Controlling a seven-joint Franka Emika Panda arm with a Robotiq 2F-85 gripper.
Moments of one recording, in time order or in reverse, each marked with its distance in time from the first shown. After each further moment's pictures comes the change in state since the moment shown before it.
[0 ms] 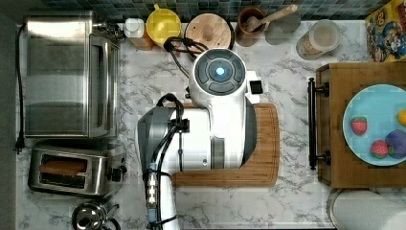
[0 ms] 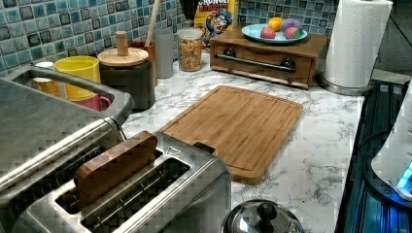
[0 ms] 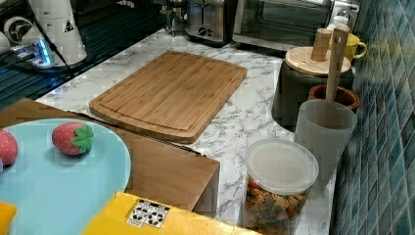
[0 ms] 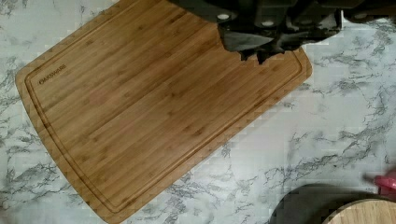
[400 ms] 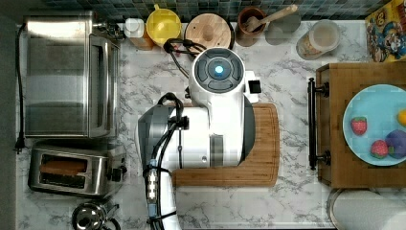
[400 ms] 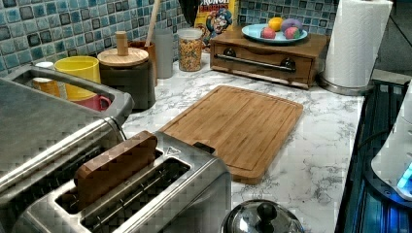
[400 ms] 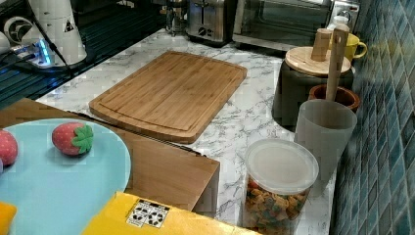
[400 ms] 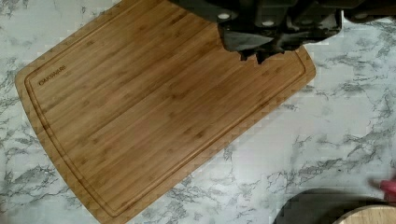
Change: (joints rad) arm -0.001 0.015 0.005 -0.005 0.001 0.002 -0.006
